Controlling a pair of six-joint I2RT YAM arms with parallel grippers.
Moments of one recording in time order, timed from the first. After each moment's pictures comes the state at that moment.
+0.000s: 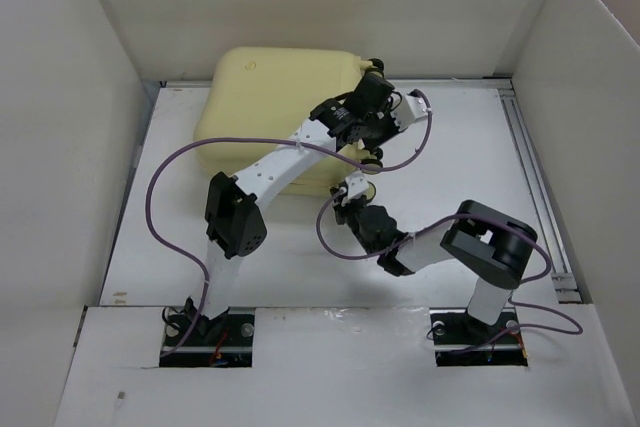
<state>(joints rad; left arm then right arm) -0.82 2.09 2.14 -0.75 0.13 0.43 0.98 1.76 0.58 1.14 0.50 -0.01</state>
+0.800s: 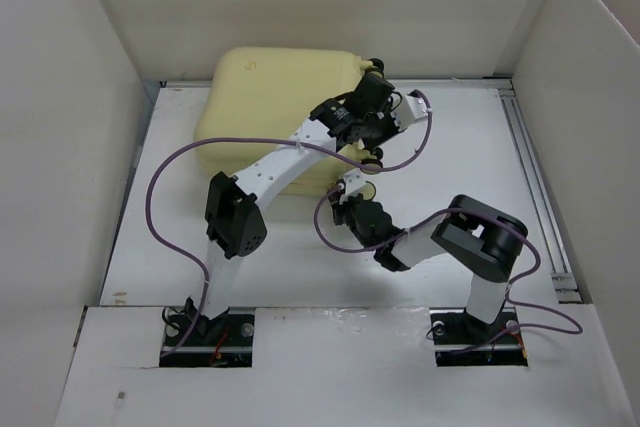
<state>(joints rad) -0.82 2.09 2.14 -0.75 0.12 0.44 0.94 1.83 0.61 1.10 0.42 0.06</state>
